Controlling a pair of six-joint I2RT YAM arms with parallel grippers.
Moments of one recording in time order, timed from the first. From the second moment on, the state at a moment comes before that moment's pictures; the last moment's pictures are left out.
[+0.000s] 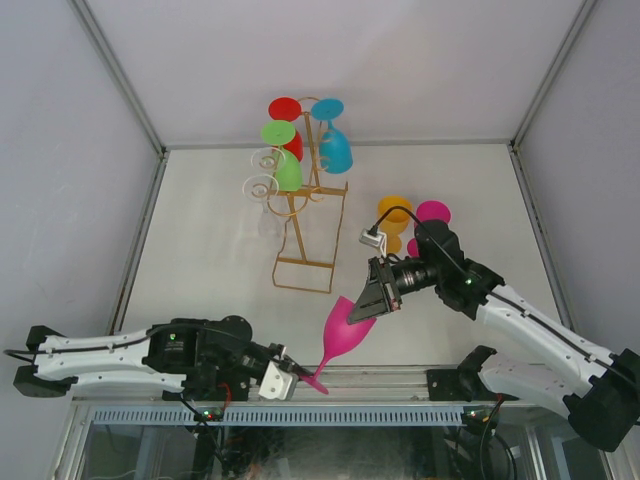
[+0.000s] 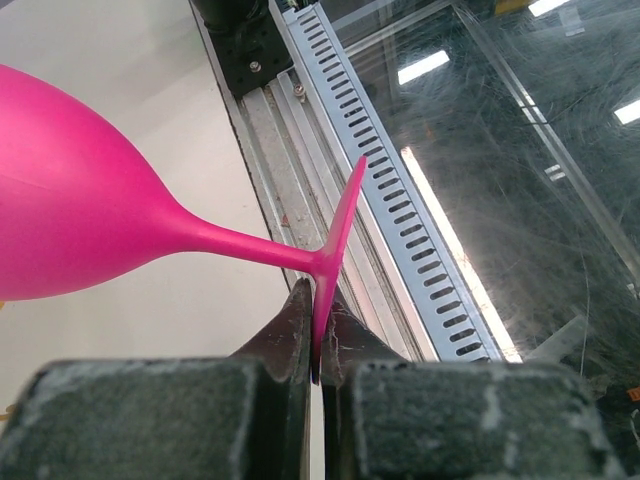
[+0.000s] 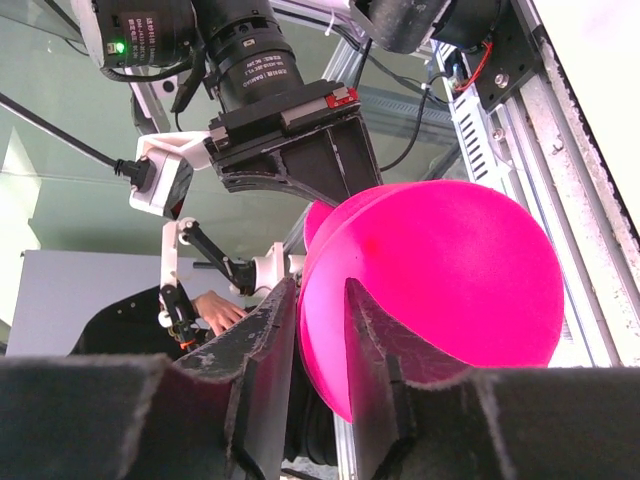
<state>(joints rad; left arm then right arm) -1.48 0.58 0.57 -0.43 0.29 0.40 0.70 0.97 0.76 -0.20 -1.09 0.87</state>
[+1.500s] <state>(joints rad) -1.48 0.54 0.52 -0.35 -0.24 -0.08 0.88 0.83 1.05 -0.84 0.19 0.49</state>
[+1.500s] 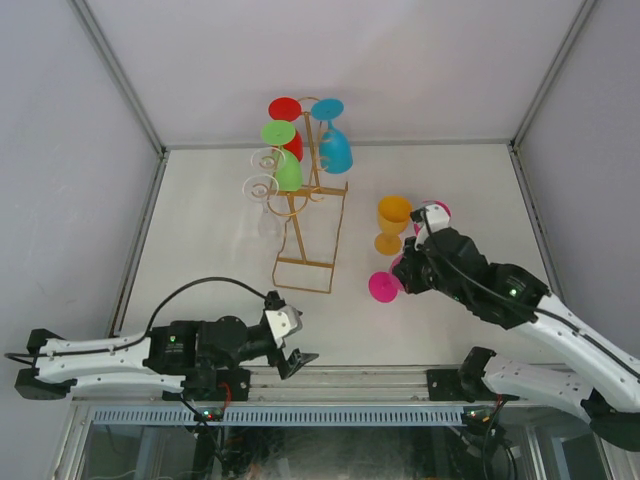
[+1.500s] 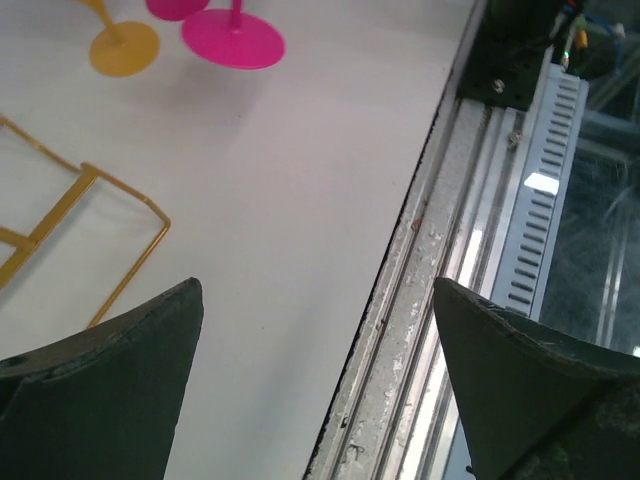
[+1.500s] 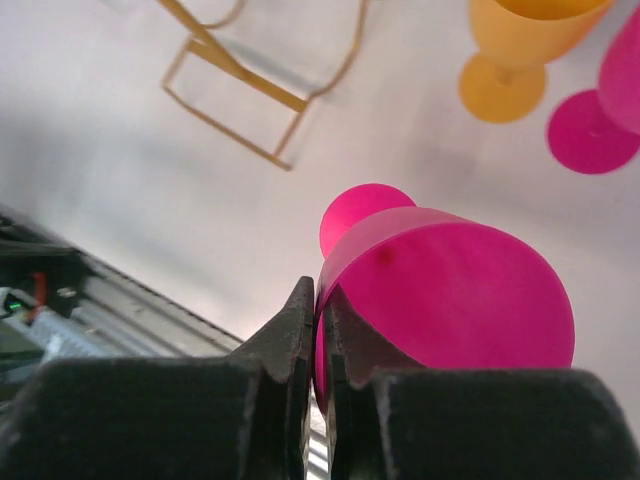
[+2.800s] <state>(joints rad) -1.48 0.46 0.50 -0.34 -0.57 -0.55 0.74 1.36 1.12 -0.71 0.26 0.40</state>
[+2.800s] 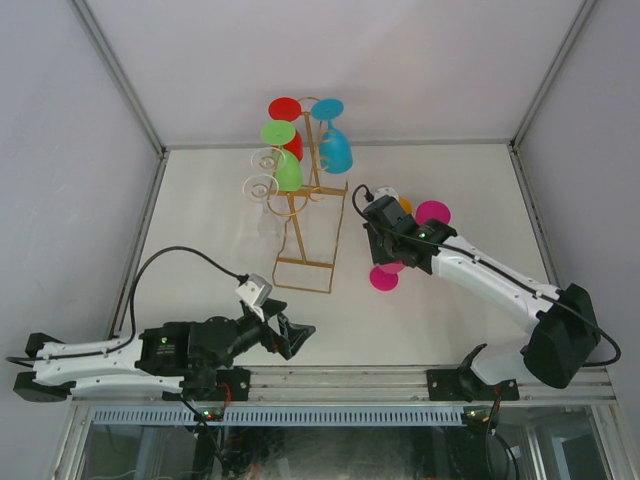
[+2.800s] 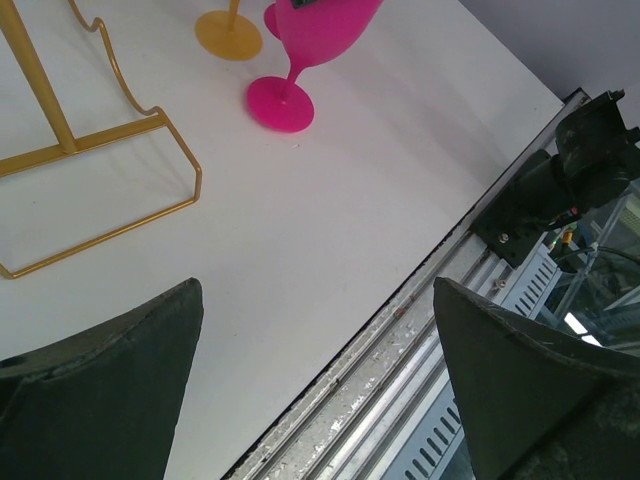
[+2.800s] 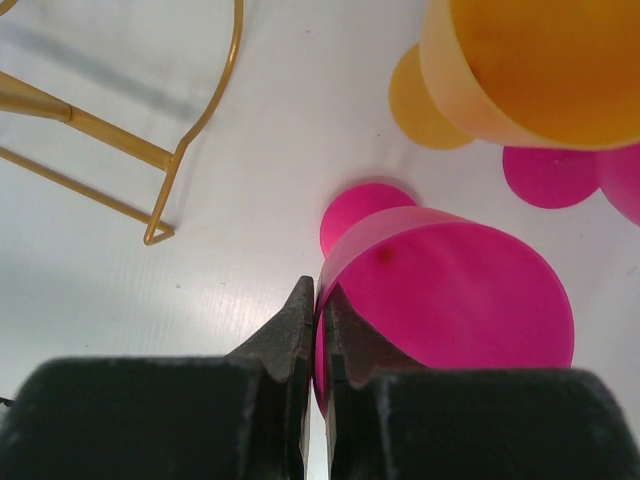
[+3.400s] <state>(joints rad) -1.48 0.46 0.50 -0.36 -0.57 -0.54 0.69 1.47 1.20 -0.71 0.23 0.37</state>
